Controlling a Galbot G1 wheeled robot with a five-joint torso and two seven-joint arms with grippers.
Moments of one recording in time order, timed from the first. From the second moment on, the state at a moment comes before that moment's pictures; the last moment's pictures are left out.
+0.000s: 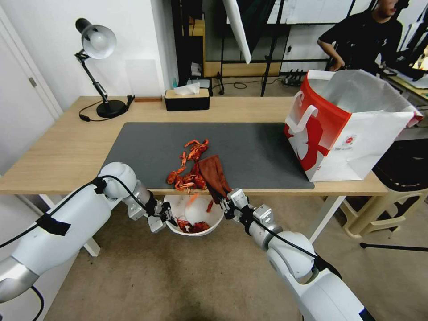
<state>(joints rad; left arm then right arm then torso) 0.55 -0.82 0.17 -1.52 0.44 -0.72 1.28 -1.19 1.20 0.09 1.99 0.13 -0.41 -0.13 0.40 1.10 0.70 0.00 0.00</state>
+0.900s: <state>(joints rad) 0.56 -0.81 0.15 -1.51 0.44 -0.73 1.28 -1.24 1.19 0.06 2.04 0.09 -0.40 -0.13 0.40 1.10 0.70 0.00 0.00</state>
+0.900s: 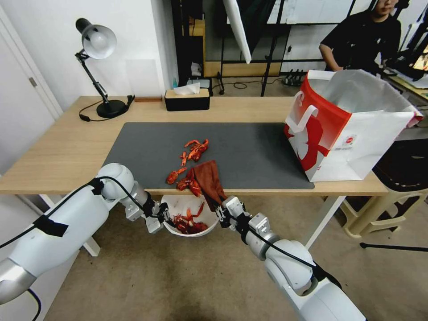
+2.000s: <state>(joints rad) 0.58 -0.79 0.13 -1.52 0.43 -0.74 1.28 -1.31 1.17 0.04 2.11 0.06 -0.39 -0.14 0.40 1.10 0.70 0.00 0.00</state>
